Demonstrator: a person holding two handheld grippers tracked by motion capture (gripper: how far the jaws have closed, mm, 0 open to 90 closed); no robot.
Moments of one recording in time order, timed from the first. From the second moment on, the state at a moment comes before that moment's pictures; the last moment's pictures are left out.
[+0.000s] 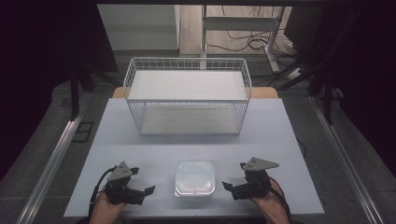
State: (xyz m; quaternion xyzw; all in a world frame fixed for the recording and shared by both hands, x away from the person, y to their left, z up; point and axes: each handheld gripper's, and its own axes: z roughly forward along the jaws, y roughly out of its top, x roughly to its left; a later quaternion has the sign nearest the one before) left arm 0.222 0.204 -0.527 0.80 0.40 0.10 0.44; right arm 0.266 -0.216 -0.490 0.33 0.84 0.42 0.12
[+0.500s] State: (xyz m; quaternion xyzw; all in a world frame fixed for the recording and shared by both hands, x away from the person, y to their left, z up) left arm 0.237 0.152 -0.508 0.82 0.35 0.05 0.45; right arm 0.268 -0.181 -0.479 0.32 0.84 0.43 0.09
